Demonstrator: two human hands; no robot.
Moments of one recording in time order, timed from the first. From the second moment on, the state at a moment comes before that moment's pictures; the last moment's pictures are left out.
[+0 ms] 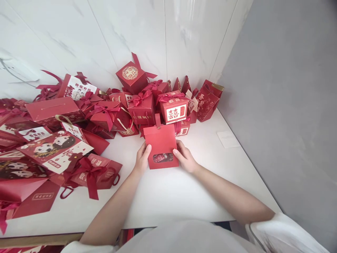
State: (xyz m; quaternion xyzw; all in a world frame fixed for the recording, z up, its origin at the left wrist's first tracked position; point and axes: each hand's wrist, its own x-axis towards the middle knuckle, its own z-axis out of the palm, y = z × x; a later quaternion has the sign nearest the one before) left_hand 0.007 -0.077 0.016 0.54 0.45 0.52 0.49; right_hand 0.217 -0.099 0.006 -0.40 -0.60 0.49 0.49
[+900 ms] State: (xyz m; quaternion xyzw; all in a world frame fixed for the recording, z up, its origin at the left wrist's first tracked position) left_hand -0.001 -0.079 0.016 0.65 0.38 0.45 0.49; right_hand 0.221 -0.096 0.013 -0.30 -0.71 0.48 0.42
